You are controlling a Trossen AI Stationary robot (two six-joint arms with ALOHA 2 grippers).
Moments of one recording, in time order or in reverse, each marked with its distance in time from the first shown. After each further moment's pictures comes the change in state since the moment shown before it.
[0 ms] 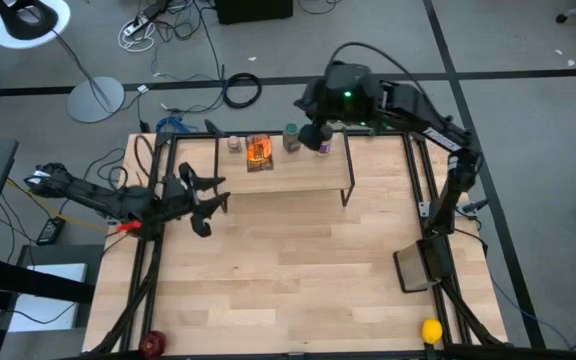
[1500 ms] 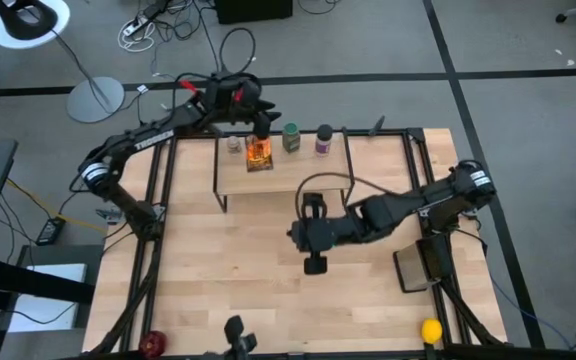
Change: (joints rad) left arm 1.002 0.900 0.913 -0.586 0.946 -0.057; right arm 0.573 -0.089 -0.637 0.263 0.081 0.219
